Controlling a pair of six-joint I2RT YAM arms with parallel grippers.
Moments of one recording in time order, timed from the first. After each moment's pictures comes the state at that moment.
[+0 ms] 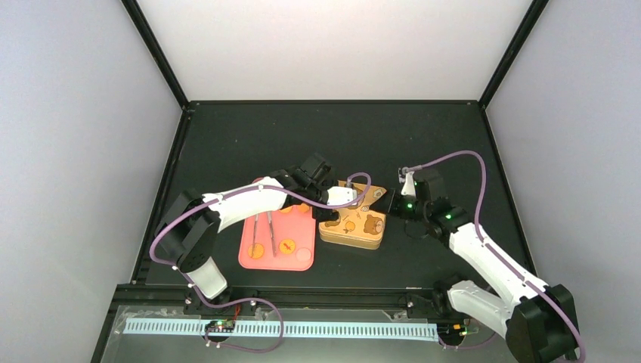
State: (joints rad) left arm -0.78 1.67 1.09 -0.41 0.33 0.70; right arm 0.41 0.98 0.58 -0.31 -0.37 0.73
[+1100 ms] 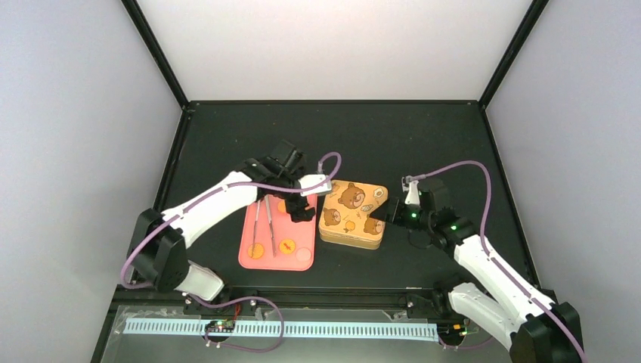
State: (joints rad) left arm -0.65 1.48 1.12 -0.71 0.32 0.63; right arm 0.41 0.89 0.51 -0.33 -0.39 0.73
